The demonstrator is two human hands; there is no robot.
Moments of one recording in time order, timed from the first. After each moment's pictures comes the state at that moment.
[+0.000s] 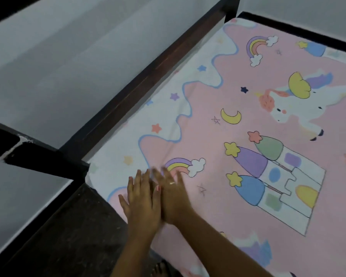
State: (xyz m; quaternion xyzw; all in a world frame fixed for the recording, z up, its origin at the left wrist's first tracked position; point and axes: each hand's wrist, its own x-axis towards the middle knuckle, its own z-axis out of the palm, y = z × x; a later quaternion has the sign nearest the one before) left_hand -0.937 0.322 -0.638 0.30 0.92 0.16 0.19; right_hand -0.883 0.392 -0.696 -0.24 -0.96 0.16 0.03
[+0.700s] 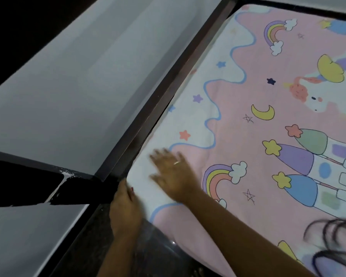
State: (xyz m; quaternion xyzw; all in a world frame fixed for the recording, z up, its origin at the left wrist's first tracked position) left_hand -1.095 0.287 -0.649 0.23 0.94 0.21 0.14; right_hand -1.007 0.417 -0.682 -0.29 -0.93 0.20 0.09
